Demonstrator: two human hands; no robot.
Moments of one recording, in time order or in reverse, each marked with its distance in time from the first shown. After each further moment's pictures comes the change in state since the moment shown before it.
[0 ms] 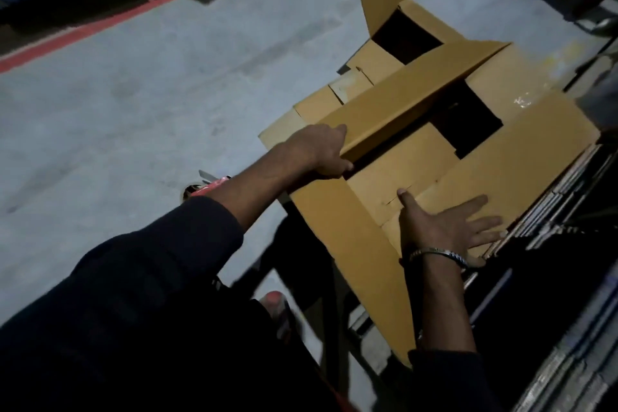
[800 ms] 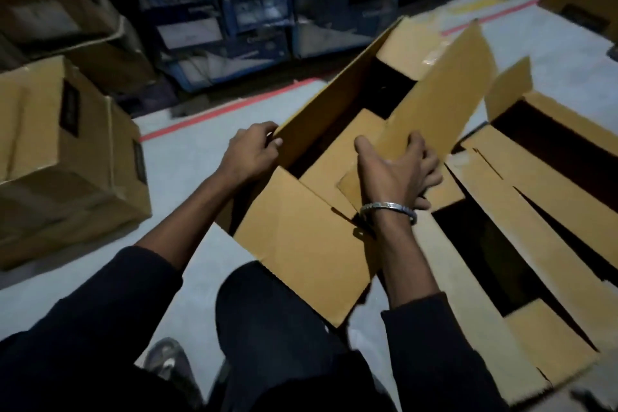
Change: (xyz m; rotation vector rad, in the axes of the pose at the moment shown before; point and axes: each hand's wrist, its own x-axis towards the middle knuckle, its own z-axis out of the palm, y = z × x) left_hand -0.213 -0.218 -0.071 -0.310 0.784 -0.454; right_hand -0.203 -0.206 0.048 0.570 -0.289 -0.590
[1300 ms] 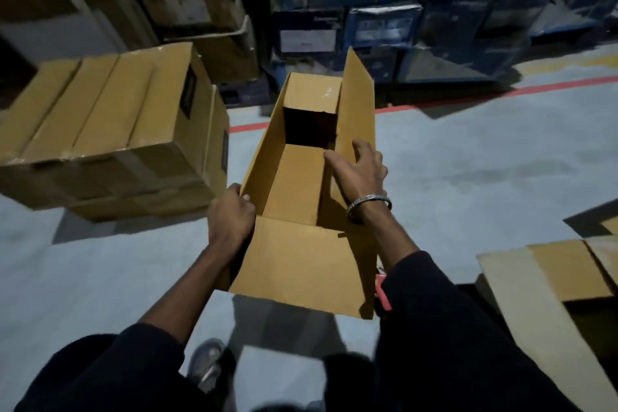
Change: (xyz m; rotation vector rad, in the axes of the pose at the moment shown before) left_hand -0.086 -0.242 -0.038 -0.090 0.365 -0.621; right_hand -0.074 -0.060 0.253 -0.030 -0.651 -0.276
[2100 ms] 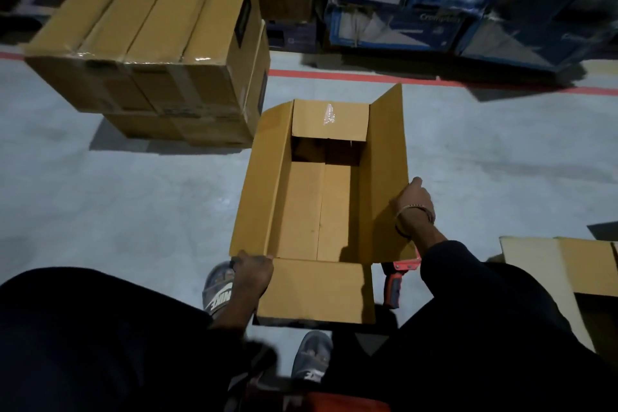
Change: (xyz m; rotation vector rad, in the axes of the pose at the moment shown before) left_hand -0.155 -0.184 0.092 -0.175 -0.321 -0.794; right_hand -0.021 0.132 0.016 -0.707 -0.054 0.186
